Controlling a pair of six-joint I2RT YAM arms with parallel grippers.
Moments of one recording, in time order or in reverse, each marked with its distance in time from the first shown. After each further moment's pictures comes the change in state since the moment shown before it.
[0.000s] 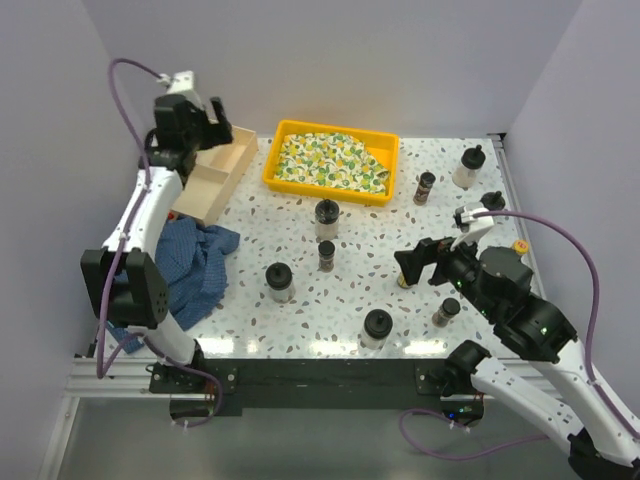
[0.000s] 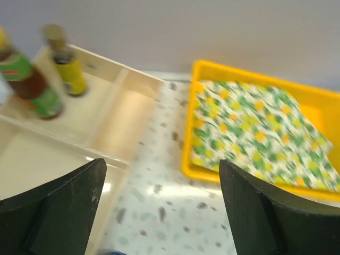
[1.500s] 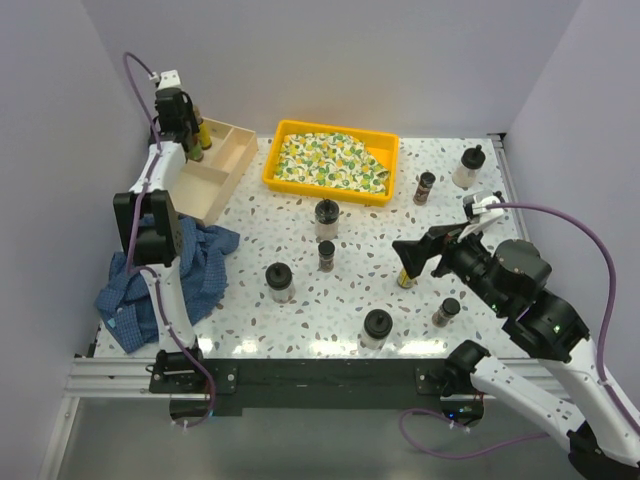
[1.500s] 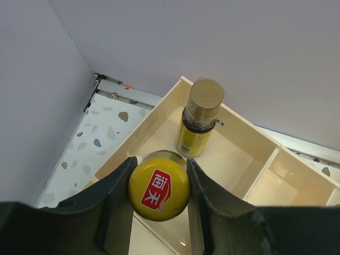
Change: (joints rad) left arm 0.095 0.557 0.401 0.125 -0.256 0.122; right arm 0.000 0.046 0.117 0.034 -0.072 -0.023
